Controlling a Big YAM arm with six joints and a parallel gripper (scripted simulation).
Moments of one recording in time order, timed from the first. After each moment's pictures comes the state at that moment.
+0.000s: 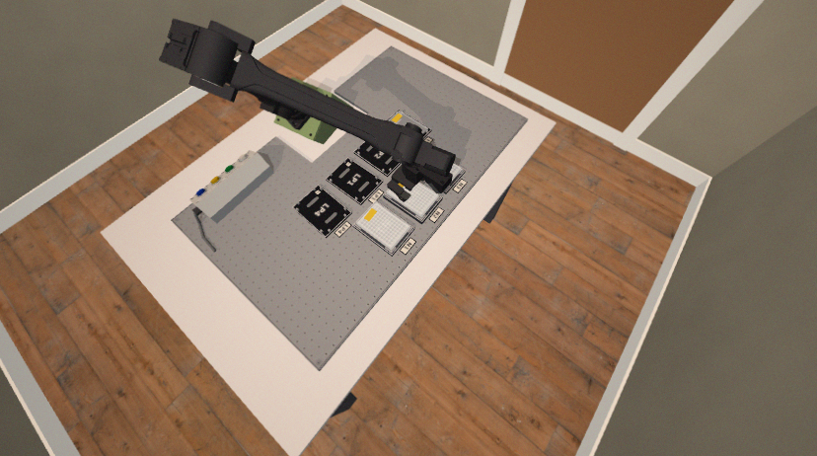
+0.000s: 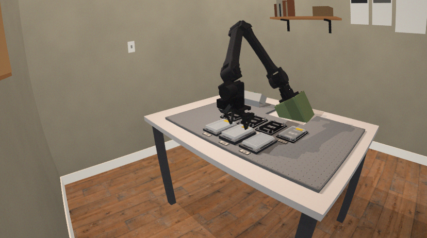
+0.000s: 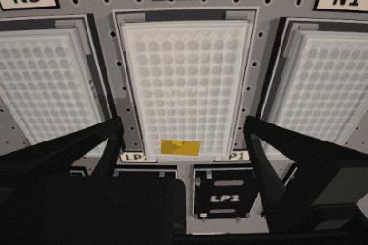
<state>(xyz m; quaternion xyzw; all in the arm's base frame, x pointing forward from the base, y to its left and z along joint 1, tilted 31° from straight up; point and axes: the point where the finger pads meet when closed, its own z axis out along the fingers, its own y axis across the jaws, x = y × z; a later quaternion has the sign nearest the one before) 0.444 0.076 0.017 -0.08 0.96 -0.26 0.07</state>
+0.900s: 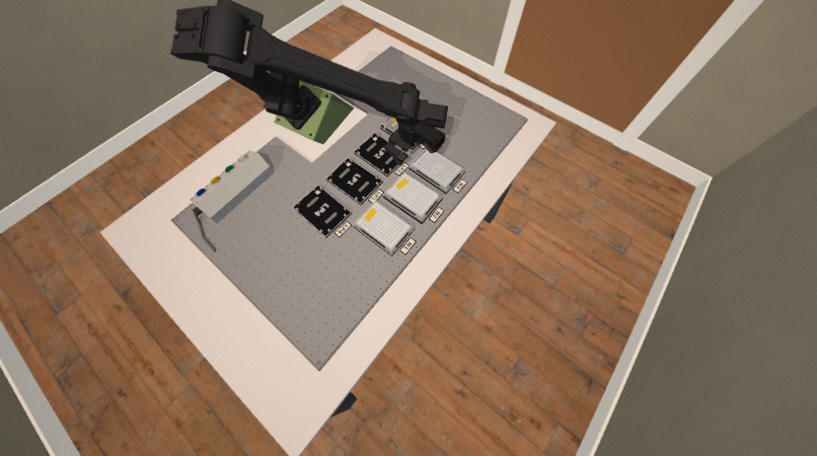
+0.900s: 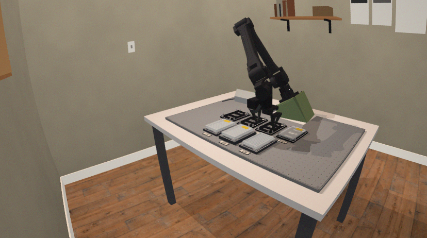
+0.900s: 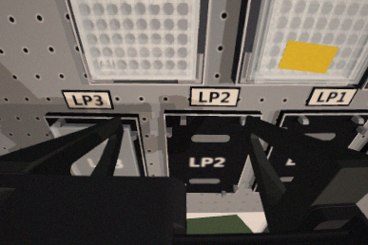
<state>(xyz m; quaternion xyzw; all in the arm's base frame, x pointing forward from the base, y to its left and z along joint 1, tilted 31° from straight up) 0.347 0.136 -0.039 -0.09 0.96 -0.26 0.07</state>
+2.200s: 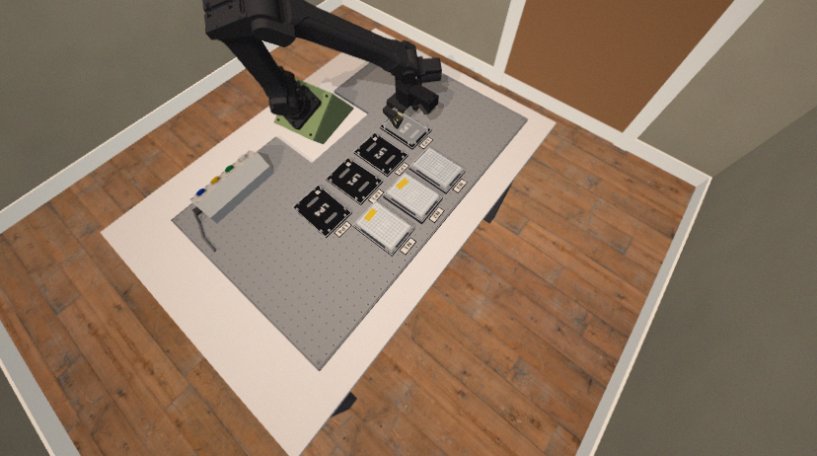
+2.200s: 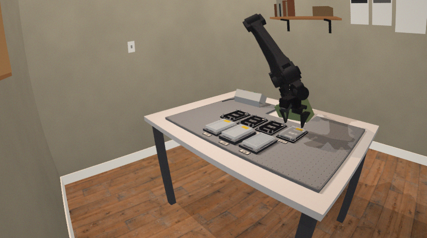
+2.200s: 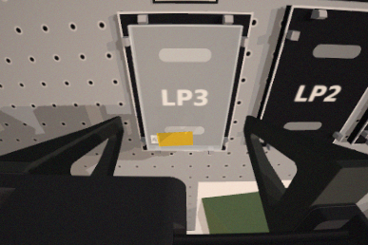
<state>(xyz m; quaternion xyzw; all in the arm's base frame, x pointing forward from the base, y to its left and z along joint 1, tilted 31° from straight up) 0.242 0.205 -0.099 -0.08 0.96 -0.26 0.07</state>
